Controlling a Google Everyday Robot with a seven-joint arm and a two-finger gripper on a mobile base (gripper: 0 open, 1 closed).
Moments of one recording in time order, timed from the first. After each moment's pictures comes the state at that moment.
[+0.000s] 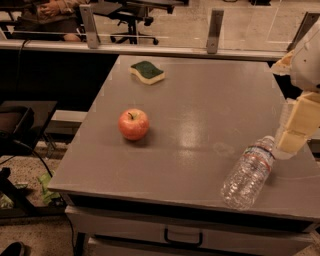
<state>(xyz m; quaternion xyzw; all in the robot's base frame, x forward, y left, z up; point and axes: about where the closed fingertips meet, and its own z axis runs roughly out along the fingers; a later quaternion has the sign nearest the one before) 0.438 -0.217 0.976 -0.60 0.78 -0.03 0.16</state>
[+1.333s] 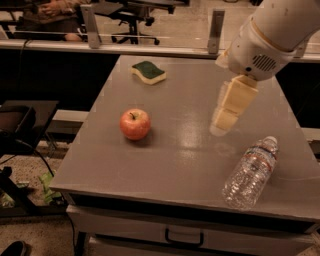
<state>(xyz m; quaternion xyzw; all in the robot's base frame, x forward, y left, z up) 0.493 -0.121 0.969 -0.63 0.75 0.05 0.21</state>
